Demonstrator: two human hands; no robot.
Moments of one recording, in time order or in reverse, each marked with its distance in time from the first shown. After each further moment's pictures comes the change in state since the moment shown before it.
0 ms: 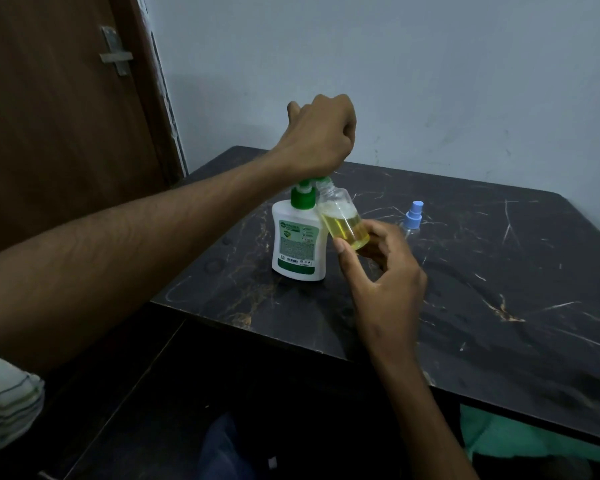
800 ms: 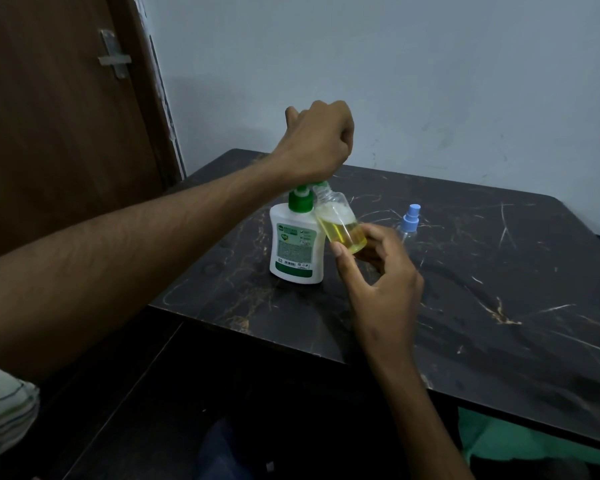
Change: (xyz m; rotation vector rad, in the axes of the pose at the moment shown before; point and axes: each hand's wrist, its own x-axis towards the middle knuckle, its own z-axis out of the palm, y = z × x) left_hand 0.000 -0.002 0.004 0.010 0.006 0.006; right_hand -0.001 -0.001 0.000 0.005 0.003 0.004
